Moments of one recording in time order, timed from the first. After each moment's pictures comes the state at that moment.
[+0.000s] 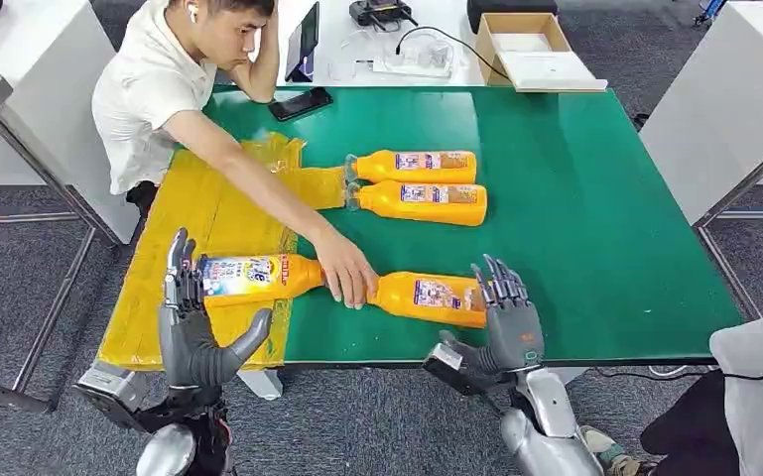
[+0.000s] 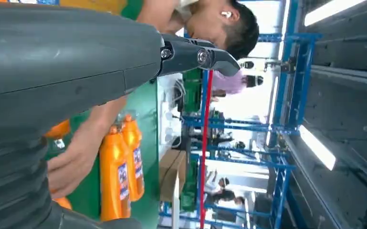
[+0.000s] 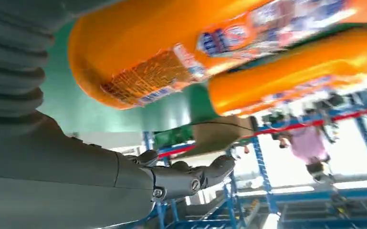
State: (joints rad) left arm 0.03 -0.12 -0.31 -1.64 0.13 0.29 -0.56; right arm -0.18 -0.04 0.14 -0.97 1.05 -0.63 -0.24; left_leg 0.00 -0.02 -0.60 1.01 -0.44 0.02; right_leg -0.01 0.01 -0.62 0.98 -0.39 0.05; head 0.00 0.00
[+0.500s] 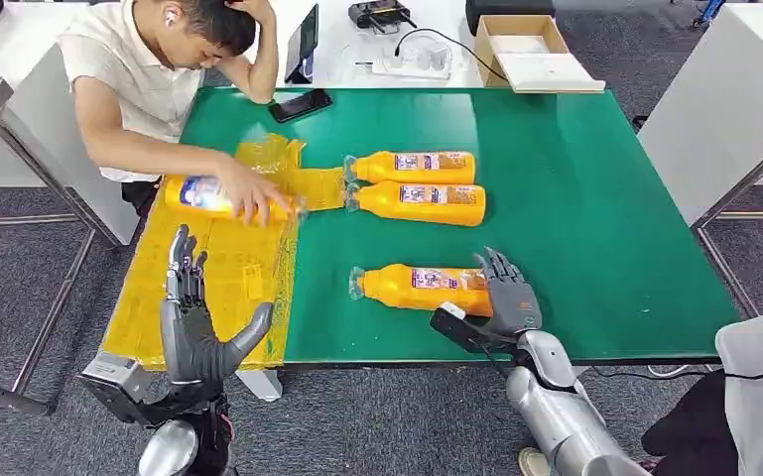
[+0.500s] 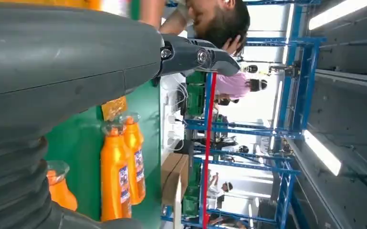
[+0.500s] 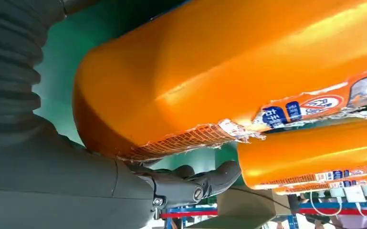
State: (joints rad) left arm 0.02 -0.14 -0.30 -1.64 0.11 0.30 -0.53; right arm -0.41 -0.07 0.17 -0.68 1.01 -0.31 -0.08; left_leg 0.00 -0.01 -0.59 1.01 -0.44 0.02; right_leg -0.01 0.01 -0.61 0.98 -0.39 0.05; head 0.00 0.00
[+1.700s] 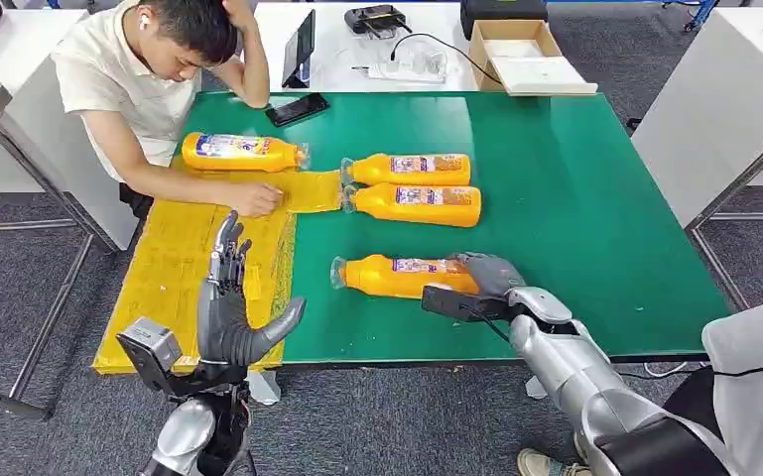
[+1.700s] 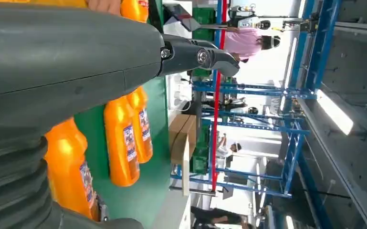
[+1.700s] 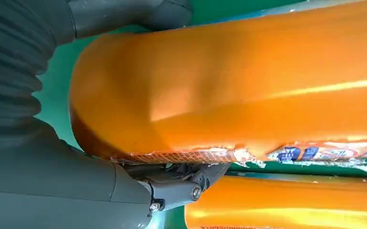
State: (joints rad) left arm -0.08 -0.14 -0.36 -1.55 0.15 0.22 -0.46; right arm -0.64 -0.11 0.42 -0.48 0.85 0.09 -0.14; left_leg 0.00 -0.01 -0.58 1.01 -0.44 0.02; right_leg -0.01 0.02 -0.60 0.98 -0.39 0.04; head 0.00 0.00
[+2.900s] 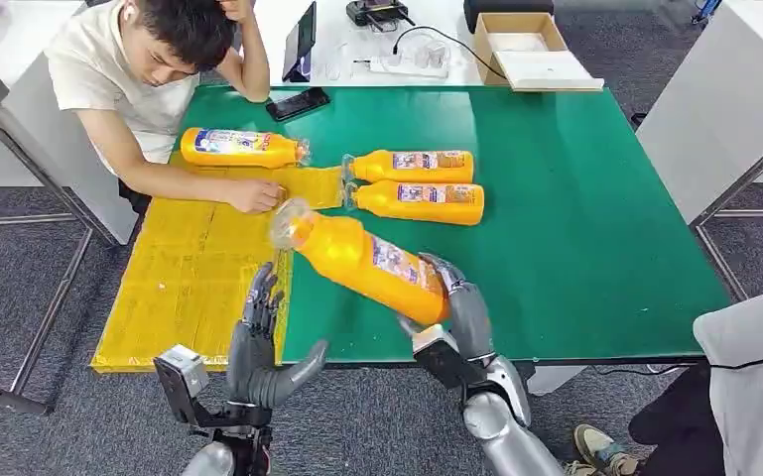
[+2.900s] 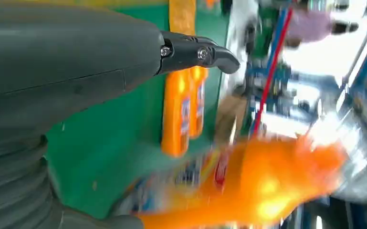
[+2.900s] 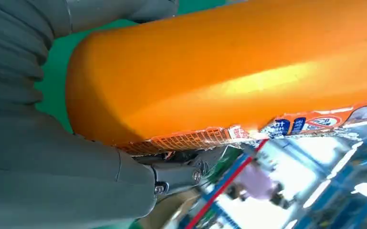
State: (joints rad) left arm 0.04 -0.15 -0.46 -1.51 0.26 0.21 -0.42; right arm -0.16 0.05 0.34 -1.19 0.40 -0.30 -0.45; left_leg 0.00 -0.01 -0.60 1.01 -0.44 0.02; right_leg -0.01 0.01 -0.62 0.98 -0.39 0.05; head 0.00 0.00
